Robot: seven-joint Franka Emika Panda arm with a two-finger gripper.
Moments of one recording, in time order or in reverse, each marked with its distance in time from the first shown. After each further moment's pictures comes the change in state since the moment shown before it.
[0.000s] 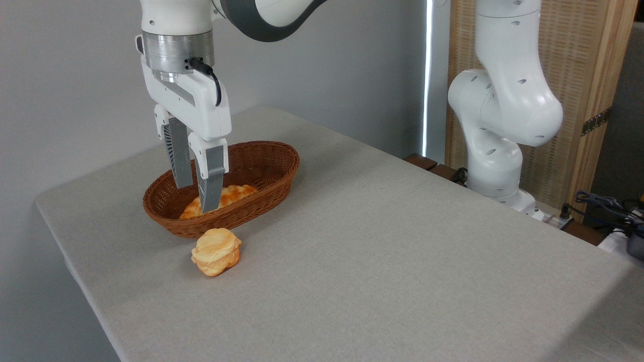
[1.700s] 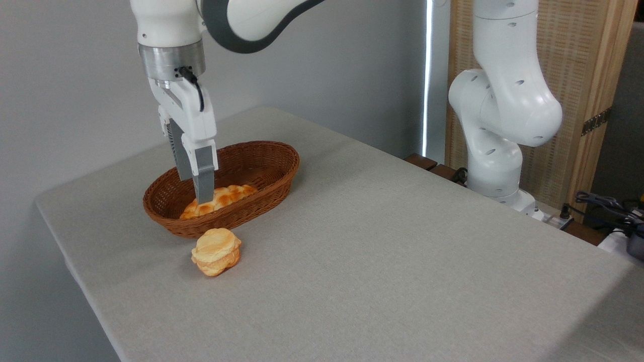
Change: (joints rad) arm -0.025 0.036 -0.095 -0.016 -0.016 -0.001 0.000
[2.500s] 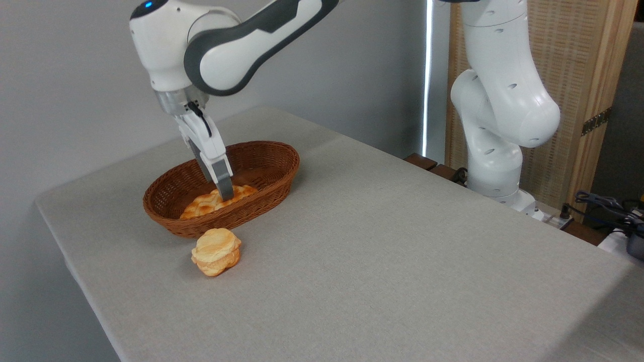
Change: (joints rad) arm -0.077 0.123 -0.128 -0.060 -0.031 0.000 -0.183
